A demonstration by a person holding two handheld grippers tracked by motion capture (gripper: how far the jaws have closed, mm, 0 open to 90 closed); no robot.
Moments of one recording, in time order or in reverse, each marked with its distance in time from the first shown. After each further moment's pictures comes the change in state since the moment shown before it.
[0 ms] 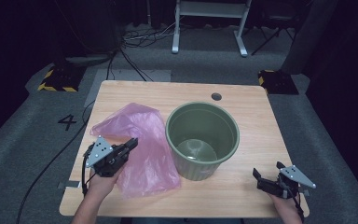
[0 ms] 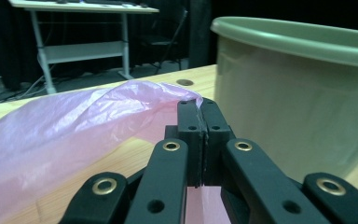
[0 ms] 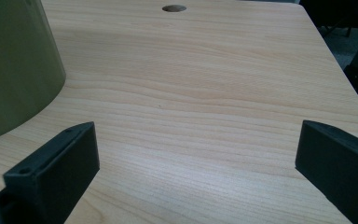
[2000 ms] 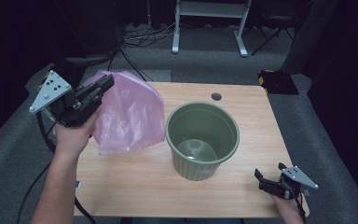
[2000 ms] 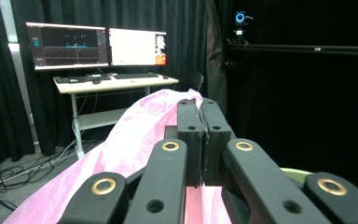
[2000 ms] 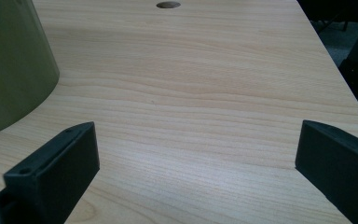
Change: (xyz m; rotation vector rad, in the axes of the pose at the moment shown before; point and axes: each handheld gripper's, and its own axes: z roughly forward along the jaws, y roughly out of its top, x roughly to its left) left arm 0.020 0.182 -0.038 -0.222 0.100 0.047; right arm -0.004 -0.002 -0.003 0.012 -0.010 0.019
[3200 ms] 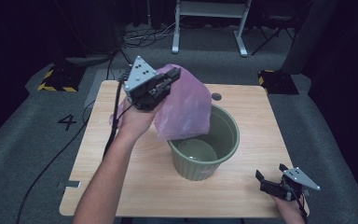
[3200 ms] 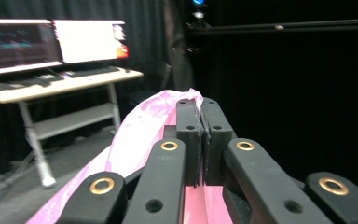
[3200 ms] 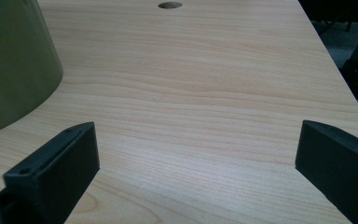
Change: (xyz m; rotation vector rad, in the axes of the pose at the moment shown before) left arm -0.088 -0.014 0.129 0.087 -0.161 0.072; right arm -0.002 -0.002 -0.005 -0.004 0.012 0.000
